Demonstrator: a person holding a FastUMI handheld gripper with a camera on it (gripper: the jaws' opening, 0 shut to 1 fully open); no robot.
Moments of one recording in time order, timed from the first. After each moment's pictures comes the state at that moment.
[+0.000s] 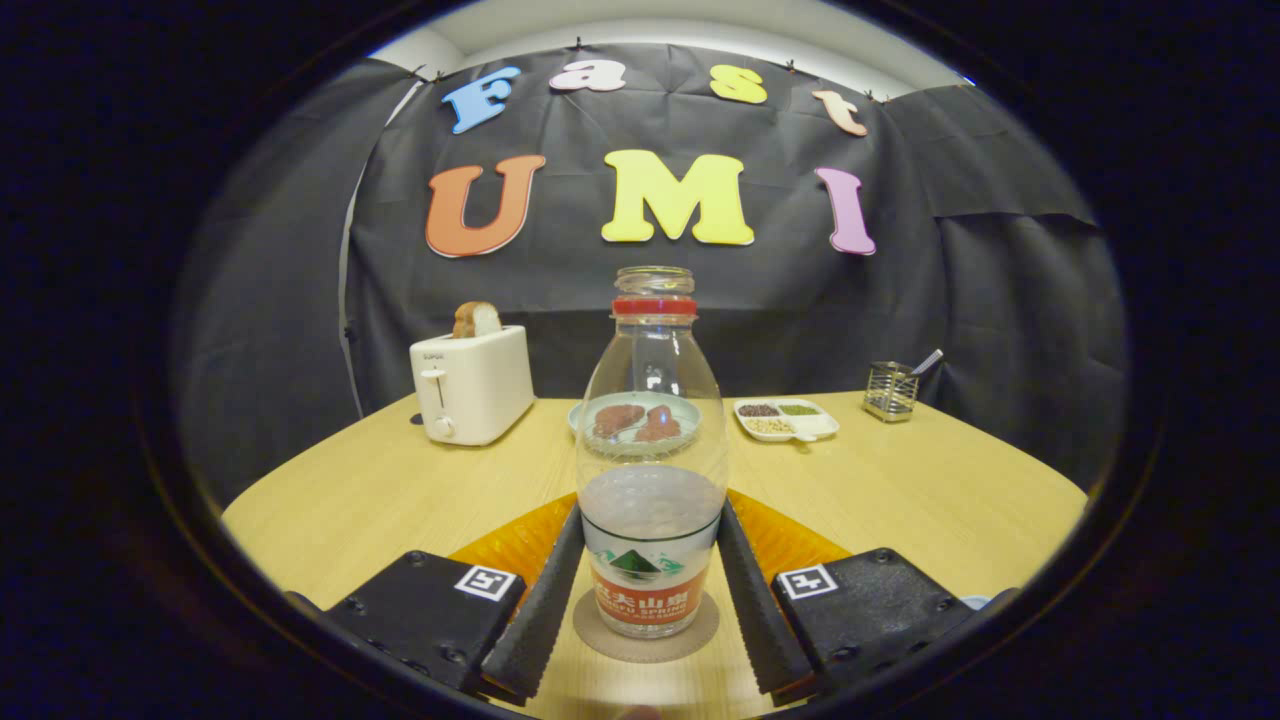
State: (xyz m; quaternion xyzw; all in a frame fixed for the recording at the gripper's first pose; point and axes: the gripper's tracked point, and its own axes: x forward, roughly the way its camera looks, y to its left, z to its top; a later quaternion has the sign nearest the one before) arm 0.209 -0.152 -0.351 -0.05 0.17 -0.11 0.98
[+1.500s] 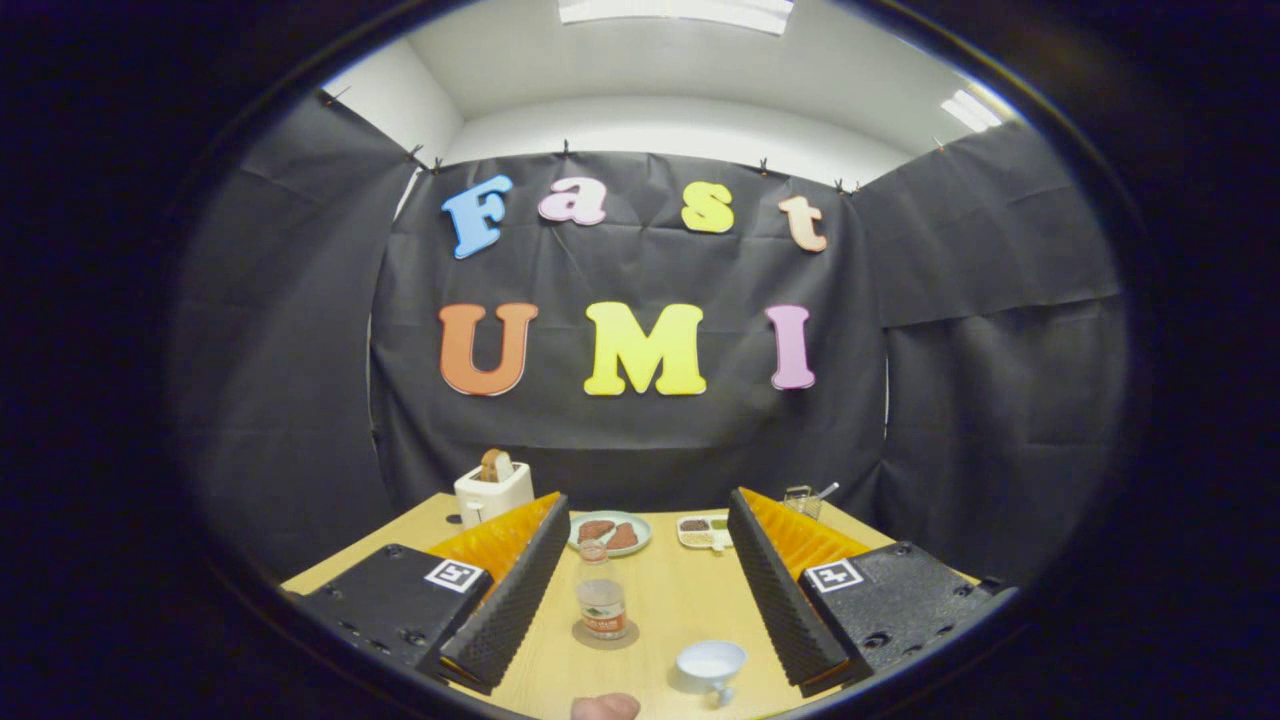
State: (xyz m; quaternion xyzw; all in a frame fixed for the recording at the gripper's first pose) arm 0.041 -0.127 -0.072 -0.07 0.05 -0.11 0.99
